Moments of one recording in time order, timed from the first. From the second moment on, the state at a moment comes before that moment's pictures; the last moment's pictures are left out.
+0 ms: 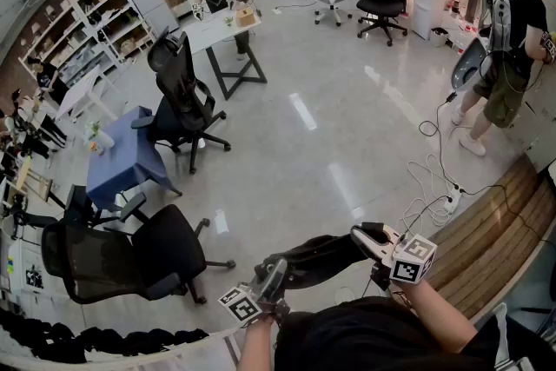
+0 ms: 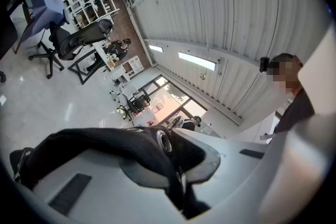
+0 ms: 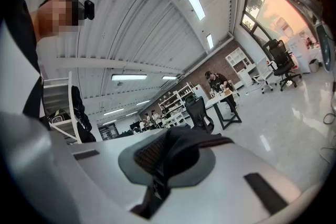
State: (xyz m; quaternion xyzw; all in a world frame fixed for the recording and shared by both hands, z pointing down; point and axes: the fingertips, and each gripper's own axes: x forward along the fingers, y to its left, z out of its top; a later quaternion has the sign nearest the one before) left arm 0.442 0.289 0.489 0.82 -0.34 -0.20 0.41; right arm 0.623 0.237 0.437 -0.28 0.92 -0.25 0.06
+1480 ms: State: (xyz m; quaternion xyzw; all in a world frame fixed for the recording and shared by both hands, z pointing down) left arm 0.374 0.053 0.505 0.80 -0.33 -0.22 0.44; right arm 0.549 0.004 0.440 -0.29 0.92 -0.26 0.02
